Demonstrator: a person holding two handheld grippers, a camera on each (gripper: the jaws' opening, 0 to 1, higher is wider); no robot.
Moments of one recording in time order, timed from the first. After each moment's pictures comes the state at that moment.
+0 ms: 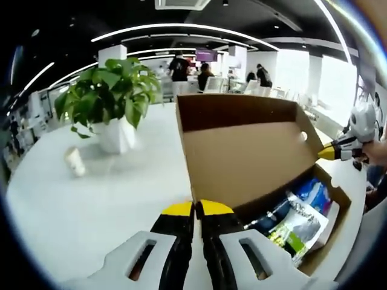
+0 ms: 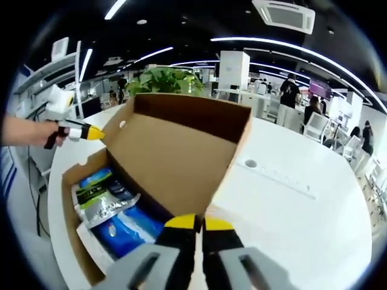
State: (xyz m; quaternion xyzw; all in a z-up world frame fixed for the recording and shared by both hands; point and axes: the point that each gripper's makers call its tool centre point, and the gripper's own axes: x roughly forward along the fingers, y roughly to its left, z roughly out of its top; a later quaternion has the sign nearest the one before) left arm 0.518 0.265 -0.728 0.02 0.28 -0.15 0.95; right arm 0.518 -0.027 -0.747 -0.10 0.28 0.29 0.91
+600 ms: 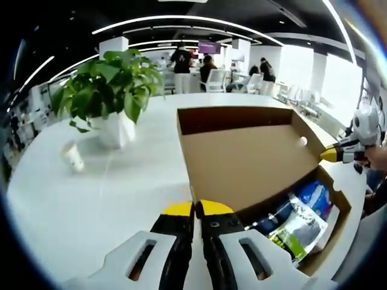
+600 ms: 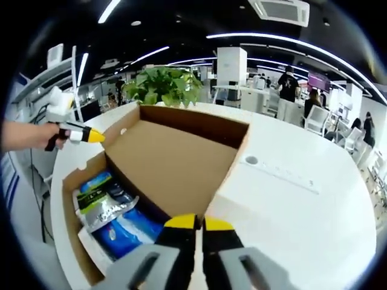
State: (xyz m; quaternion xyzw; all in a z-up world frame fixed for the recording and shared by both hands) left arm 0.522 0.261 -0.730 0.02 0.31 -0.14 0.94; right arm 0.524 -0.027 -0.750 -0.08 0.30 0.29 0.90
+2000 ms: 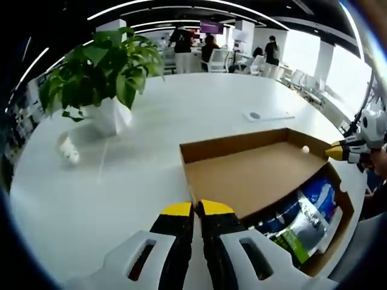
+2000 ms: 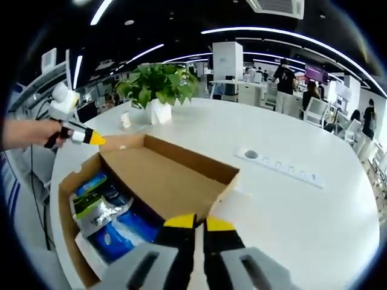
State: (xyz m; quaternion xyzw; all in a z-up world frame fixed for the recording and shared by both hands) left arm 0.538 0.262 -0.750 0.02 0.38 -0.13 0.91; right arm 0.533 -0.027 -0.760 -0.07 0.32 0.29 0.90
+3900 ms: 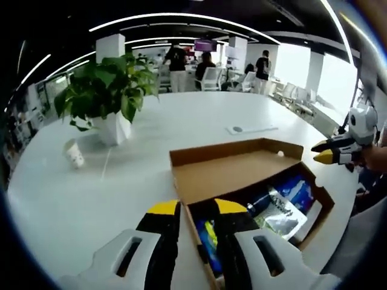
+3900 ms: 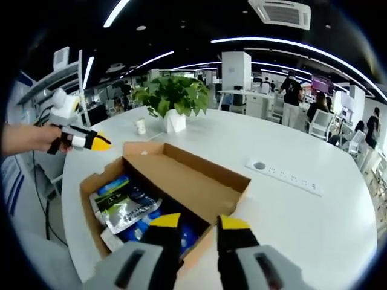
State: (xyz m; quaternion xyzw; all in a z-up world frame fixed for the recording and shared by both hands) left arm 0.473 0.249 -0.708 0.01 0.31 -0.16 0.94; right arm 0.484 -0.009 -0.725 -0.07 0.29 0.32 0.90
